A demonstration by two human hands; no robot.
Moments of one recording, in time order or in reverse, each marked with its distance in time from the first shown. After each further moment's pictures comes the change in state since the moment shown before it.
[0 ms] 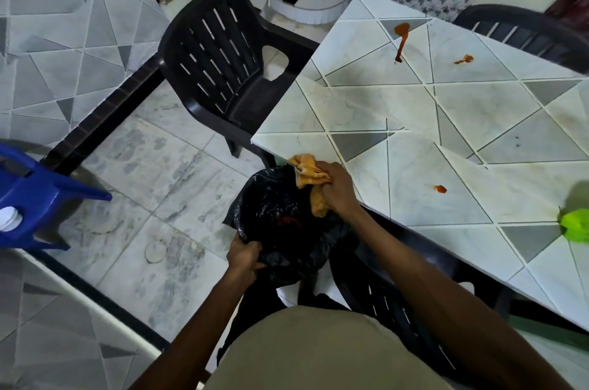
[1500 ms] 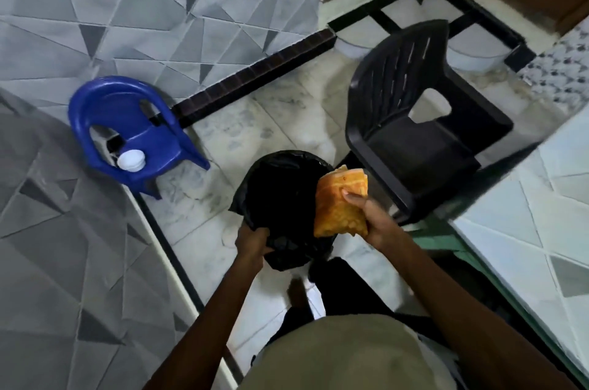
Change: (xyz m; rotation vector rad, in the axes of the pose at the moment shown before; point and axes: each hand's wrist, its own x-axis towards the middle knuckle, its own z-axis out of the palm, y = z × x) left_hand 0.196 0.113 -0.343 -0.442 0.137 0.019; right_hand 0.112 -0.238 0.317 0.685 -0.492 0.528
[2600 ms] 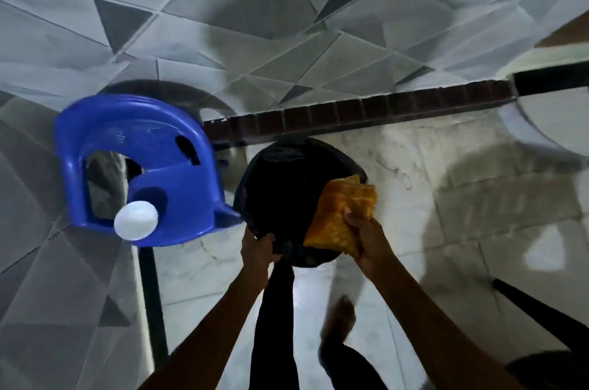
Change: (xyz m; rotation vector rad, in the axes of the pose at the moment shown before) left_hand 0.637 0.227 -0.048 -0.341 0.315 -0.229; right_hand 0.639 -0.146 0.368 -0.191 -0.004 0.205
